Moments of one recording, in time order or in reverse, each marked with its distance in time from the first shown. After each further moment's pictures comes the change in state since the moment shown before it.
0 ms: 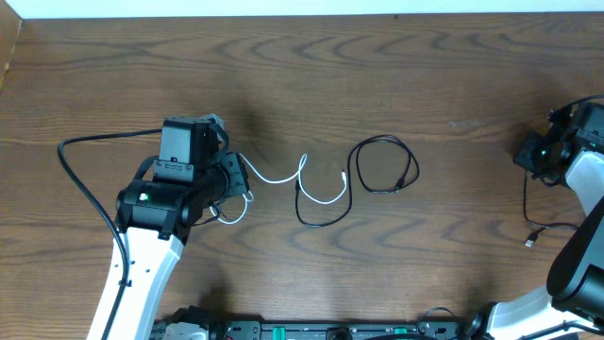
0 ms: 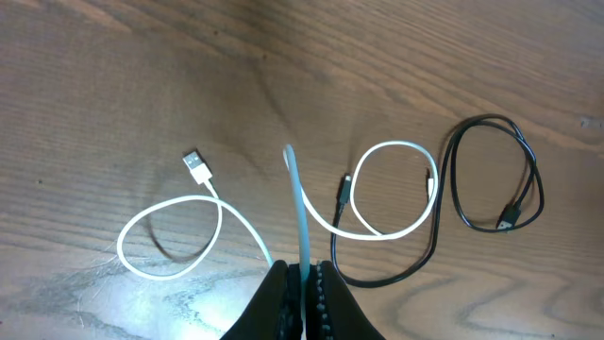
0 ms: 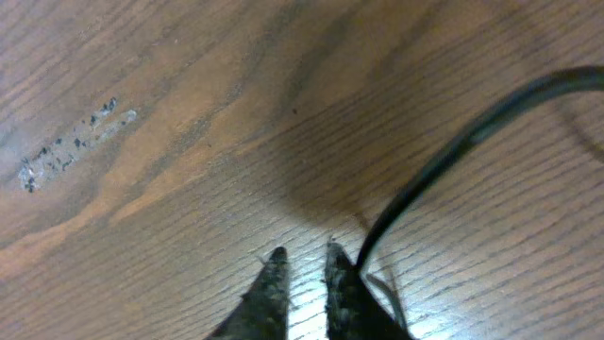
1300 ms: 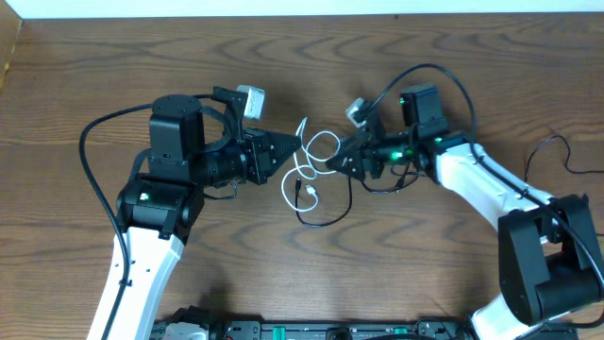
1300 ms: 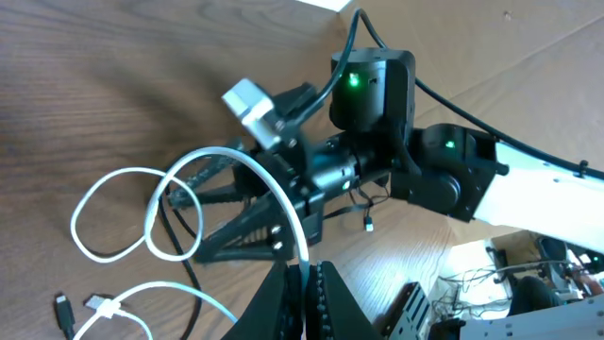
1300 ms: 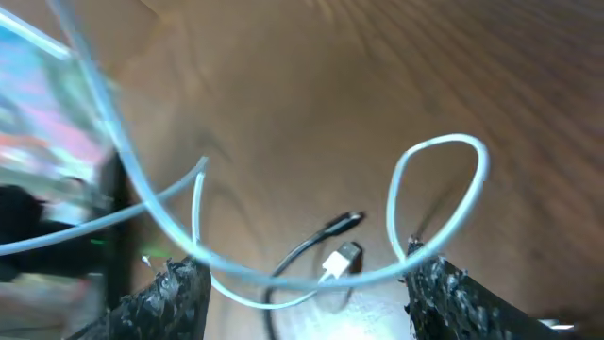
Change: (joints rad) left arm -0.001 0.001 -0.001 0.399 0.689 0.079; right arm 0.775 -0.008 0.000 0.198 -0.744 -0.266
